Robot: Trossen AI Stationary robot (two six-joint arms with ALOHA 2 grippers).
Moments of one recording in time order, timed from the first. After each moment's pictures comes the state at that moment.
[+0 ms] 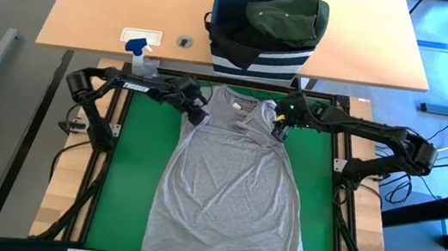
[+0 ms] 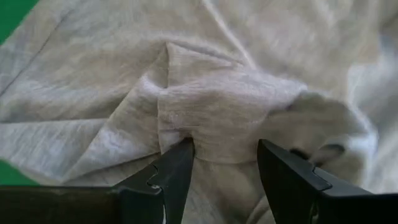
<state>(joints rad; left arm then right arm) 0.63 1.71 0.83 -0.17 0.07 -0.28 -0.50 1.33 0.80 -0.40 0.08 -0.10</state>
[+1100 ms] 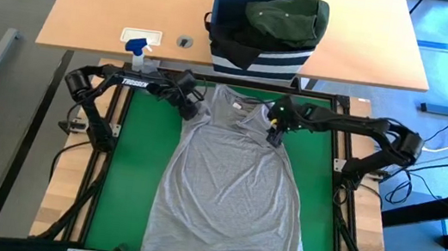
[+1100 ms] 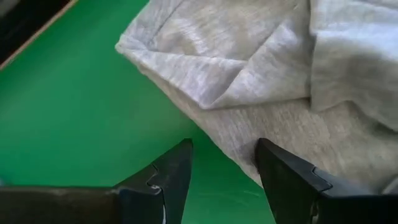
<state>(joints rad) 0.69 1.70 0.87 -0.39 -0.16 -0.17 -0.50 1.50 0.80 -0.36 -0.04 -0.12</state>
